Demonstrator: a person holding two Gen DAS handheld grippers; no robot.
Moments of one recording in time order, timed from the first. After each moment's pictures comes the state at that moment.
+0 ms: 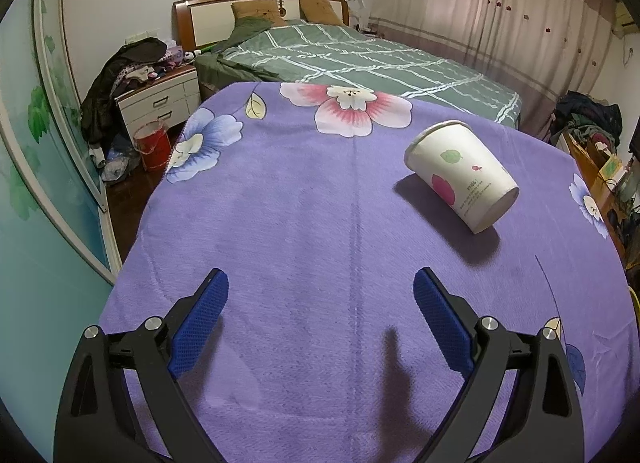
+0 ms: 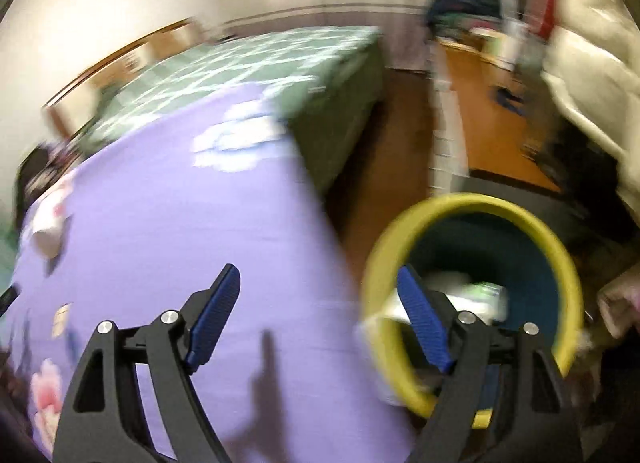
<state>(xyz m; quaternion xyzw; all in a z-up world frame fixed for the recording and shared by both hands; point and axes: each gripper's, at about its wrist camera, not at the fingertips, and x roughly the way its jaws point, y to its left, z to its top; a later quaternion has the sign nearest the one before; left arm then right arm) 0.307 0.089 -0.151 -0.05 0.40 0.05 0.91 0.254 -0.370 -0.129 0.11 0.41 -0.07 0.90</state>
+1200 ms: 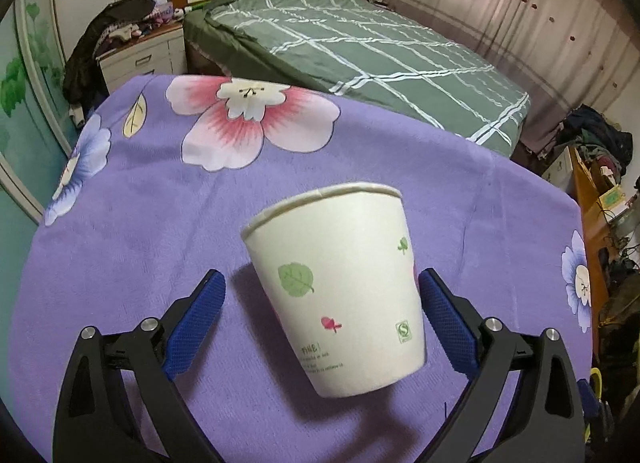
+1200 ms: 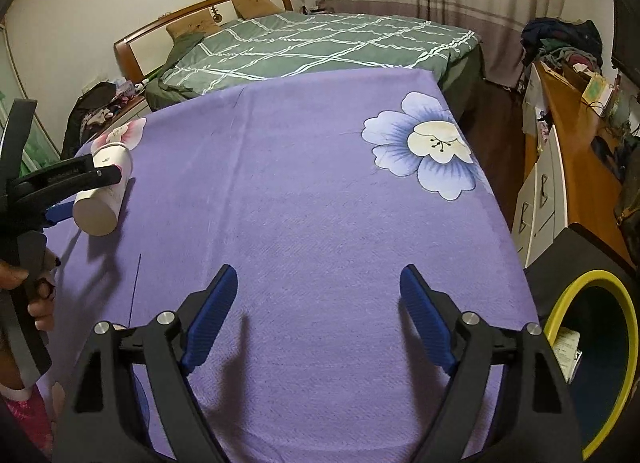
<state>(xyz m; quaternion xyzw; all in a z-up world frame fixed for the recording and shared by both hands) 0.444 -0.001 -0.149 -0.11 0.46 0.05 0.88 0.335 -0.281 -0.140 0.06 0.43 0.04 0.90</state>
